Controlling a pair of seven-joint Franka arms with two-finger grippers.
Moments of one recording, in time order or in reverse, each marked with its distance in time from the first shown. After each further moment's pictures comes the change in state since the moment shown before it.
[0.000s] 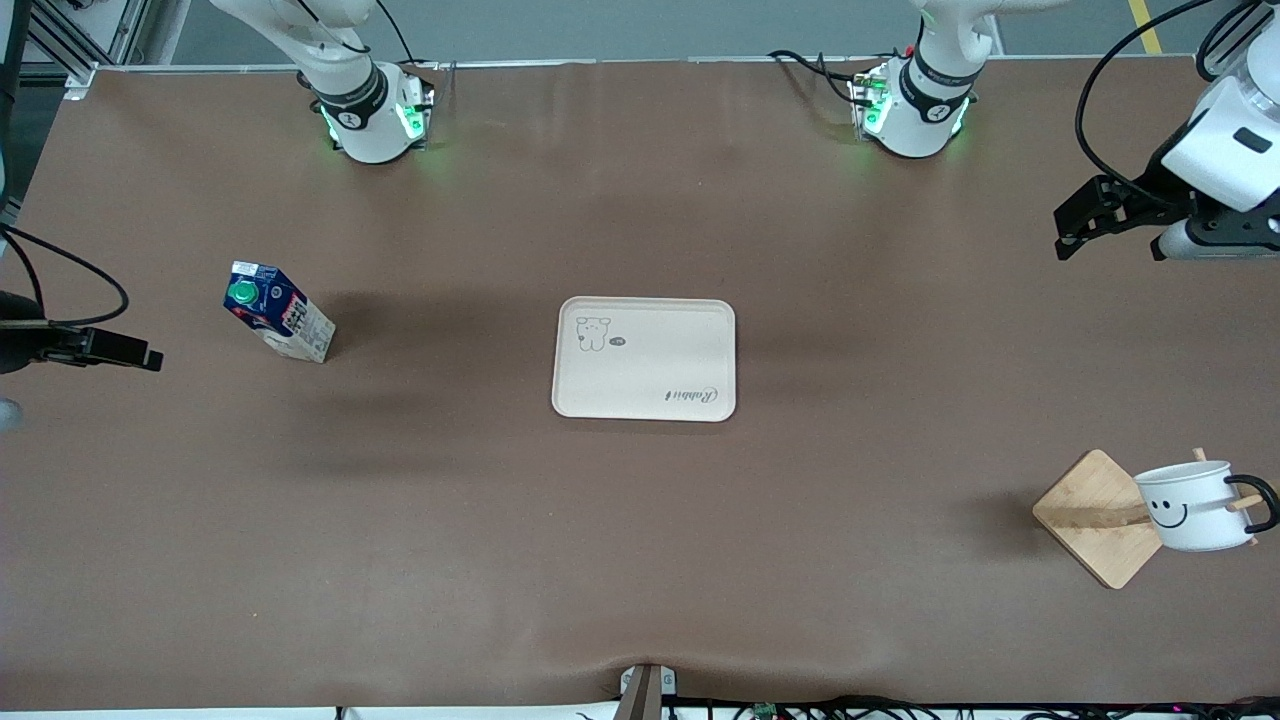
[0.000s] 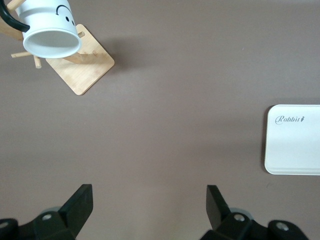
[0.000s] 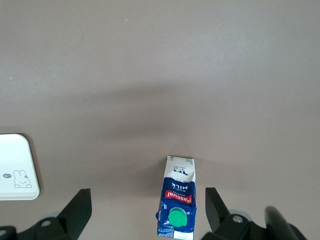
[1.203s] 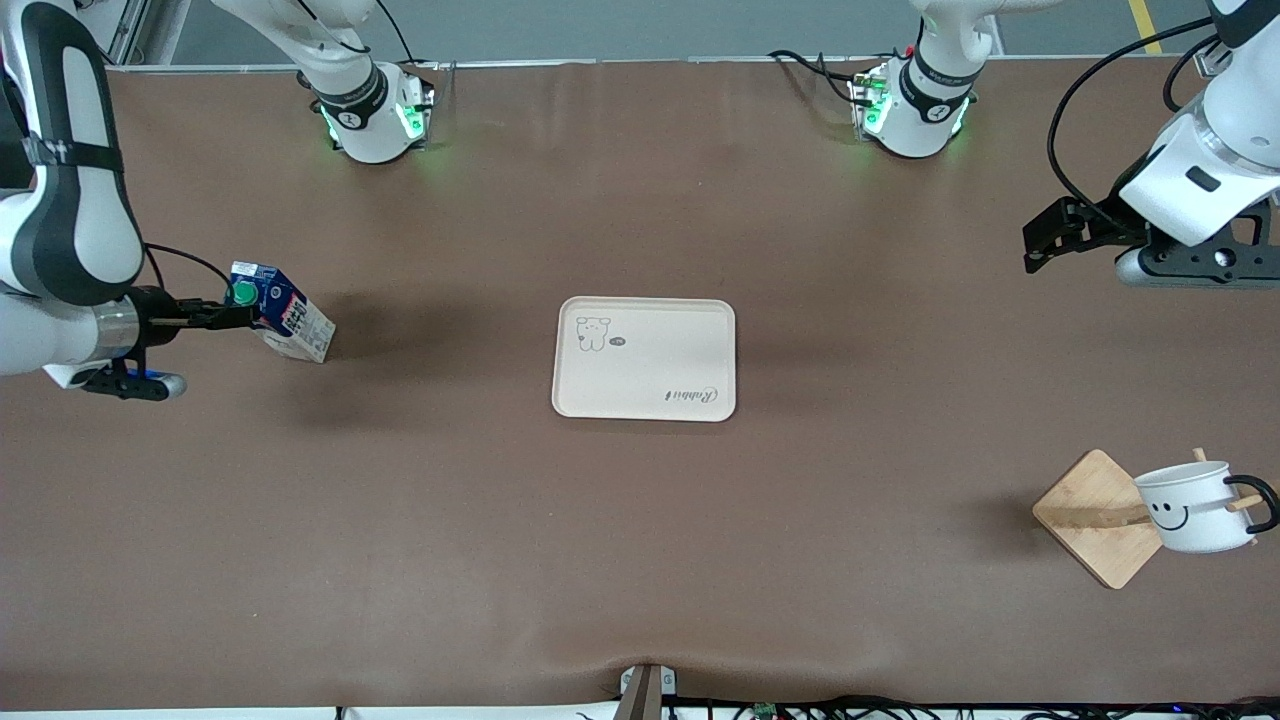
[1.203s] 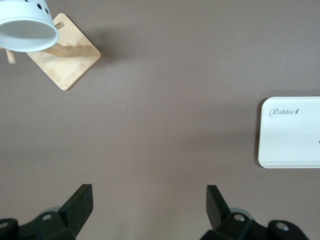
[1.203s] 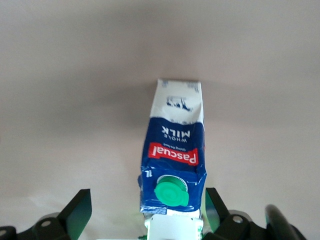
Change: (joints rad) left arm 0.059 0.048 -0.074 0.013 -0.022 -0.009 -0.005; right arm -0.022 -0.022 -0.004 -0.402 0.000 0.023 0.001
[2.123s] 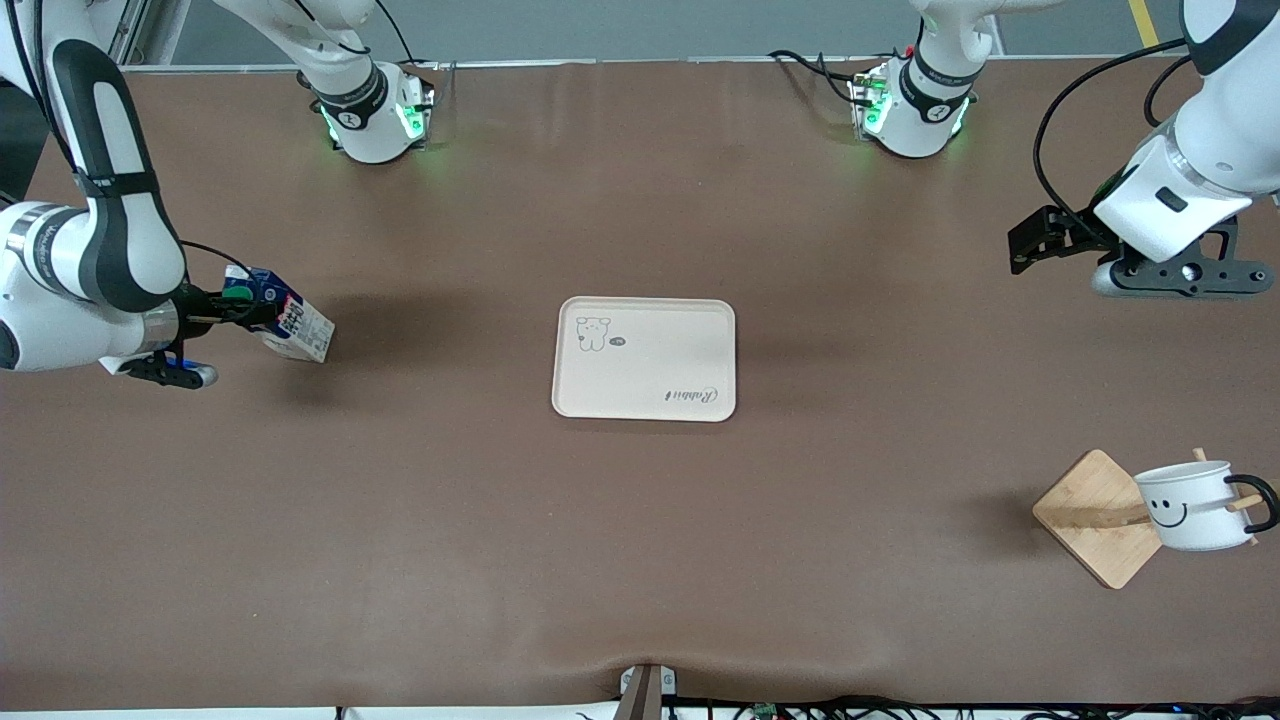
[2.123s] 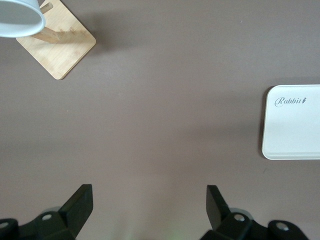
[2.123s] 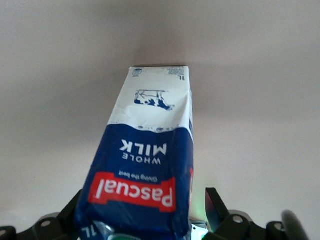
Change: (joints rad) left arm -0.002 0.006 -0.005 -0.043 0.000 -0.004 0.000; right arm -0.044 0.002 -0.012 -0.253 0.000 0.171 0.000
